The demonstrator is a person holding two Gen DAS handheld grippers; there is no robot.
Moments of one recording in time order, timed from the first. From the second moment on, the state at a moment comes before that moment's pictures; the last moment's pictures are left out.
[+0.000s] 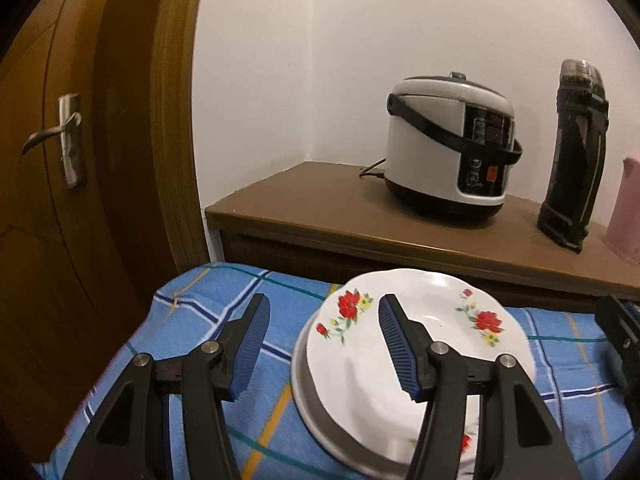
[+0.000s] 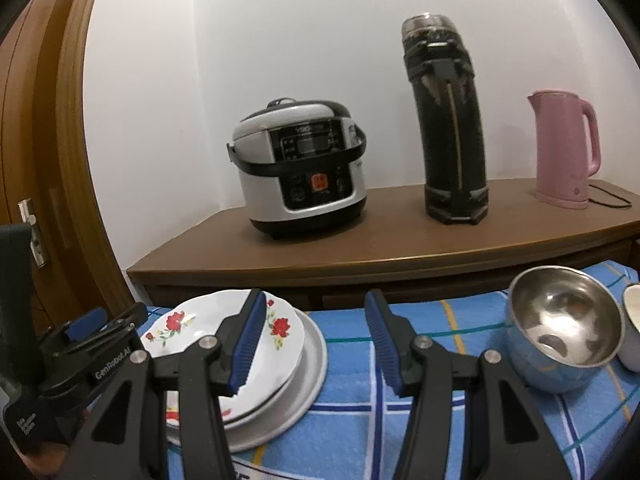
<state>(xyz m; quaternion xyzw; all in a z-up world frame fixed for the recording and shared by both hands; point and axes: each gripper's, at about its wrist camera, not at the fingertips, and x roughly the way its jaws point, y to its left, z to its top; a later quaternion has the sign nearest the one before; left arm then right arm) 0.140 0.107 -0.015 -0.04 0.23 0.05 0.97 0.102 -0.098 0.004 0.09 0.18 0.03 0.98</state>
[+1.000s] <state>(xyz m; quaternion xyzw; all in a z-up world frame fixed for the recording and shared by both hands) 0.071 0.059 -0.022 -0.04 0.27 0.00 0.96 0.037 -0.125 0.011 0.09 0.17 0.01 0.98</state>
